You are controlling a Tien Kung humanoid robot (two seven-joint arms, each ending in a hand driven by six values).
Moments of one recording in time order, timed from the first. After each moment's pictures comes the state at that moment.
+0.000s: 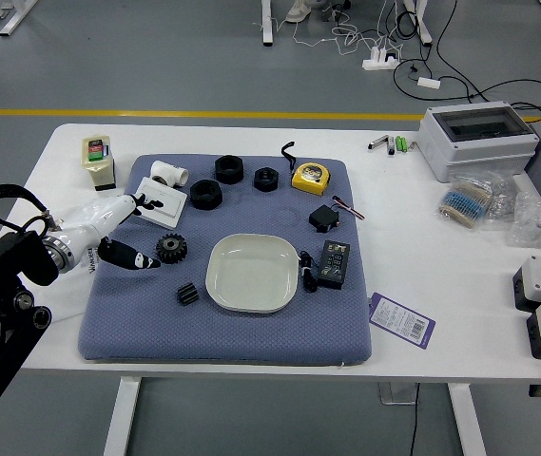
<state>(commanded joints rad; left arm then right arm) -0.42 0.29 -1.21 -1.19 2.13 -0.16 0.01 0.00 -0.23 0.10 0.26 0.40 -0.22 0.12</state>
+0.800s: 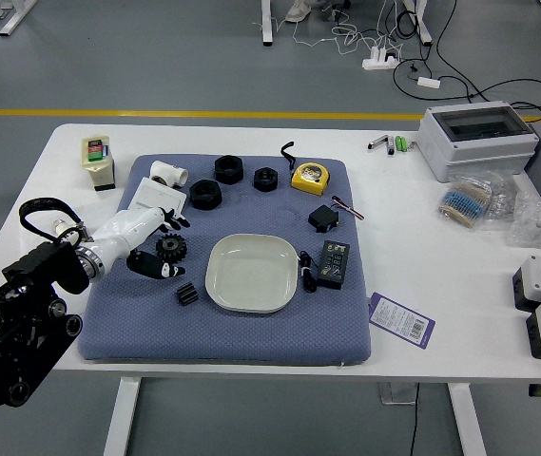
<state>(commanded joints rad) -0.48 0.25 -1.07 -1.08 2.11 -0.09 -0.03 -0.01 -0.23 0.08 0.26 0.40 -0.22 0.12</state>
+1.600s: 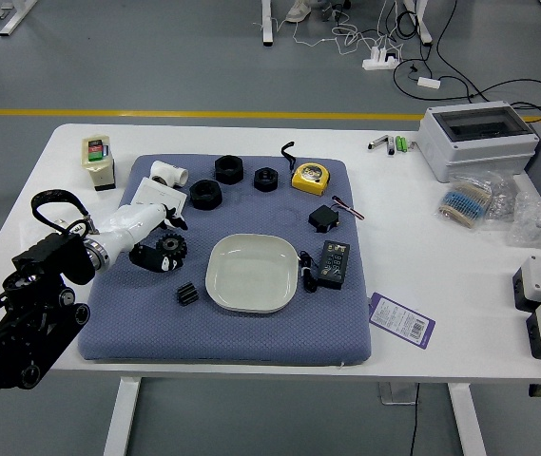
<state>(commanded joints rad) -0.56 0.23 -1.03 -0.96 2.13 -0.07 -0.03 0.01 -0.23 0.09 0.26 0.40 -0.22 0.12</state>
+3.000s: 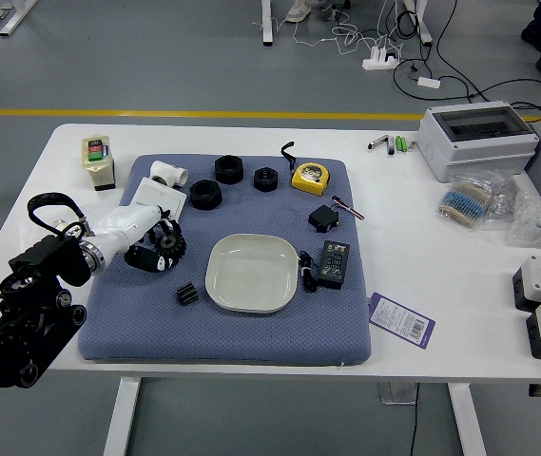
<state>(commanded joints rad) -0.56 0.24 -1.02 -0.93 2.12 -0.03 -0.06 0.01 -0.23 0.08 0.26 0.41 -0.22 0.12</state>
